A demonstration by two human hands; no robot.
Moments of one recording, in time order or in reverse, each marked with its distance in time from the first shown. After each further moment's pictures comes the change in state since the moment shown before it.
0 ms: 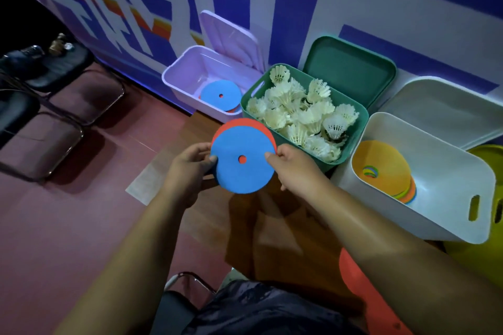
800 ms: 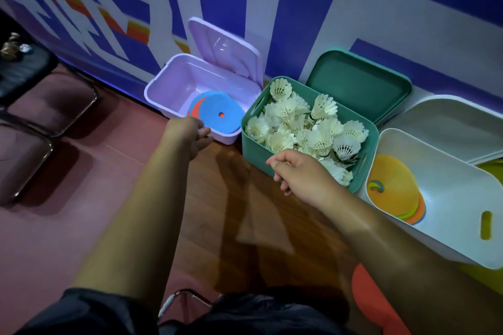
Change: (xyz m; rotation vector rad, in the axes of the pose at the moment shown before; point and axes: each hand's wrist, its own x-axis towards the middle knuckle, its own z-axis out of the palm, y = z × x) left_hand 0.191 0.088 0.004 -0.158 0.216 -0.266; right_hand 0.063 -0.031 -0.008 0.192 -0.012 0.061
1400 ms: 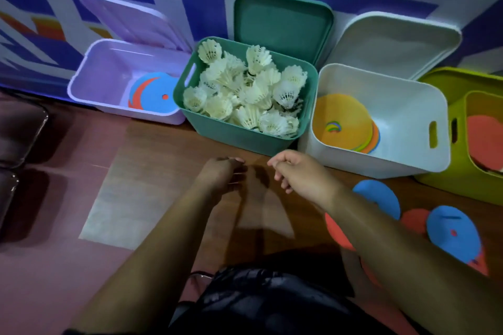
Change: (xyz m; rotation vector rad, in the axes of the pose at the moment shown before) left_hand -0.095 -0.188 0.076 0.515 -0.421 -0.143; right_hand -0.066 0.129 -0.033 0.176 0.127 0.199
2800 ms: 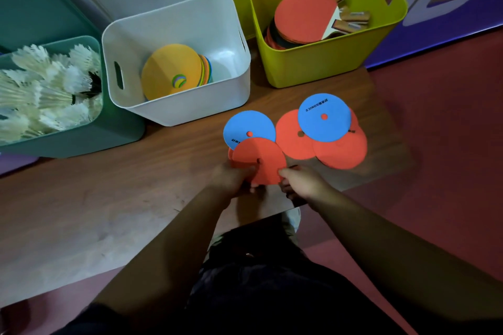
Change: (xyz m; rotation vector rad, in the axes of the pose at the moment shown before) left_hand -0.055 -0.183 0.307 0.446 -0.384 -0.002; right_hand -0.156 0.350 -0.137 0.604 0.268 0.509
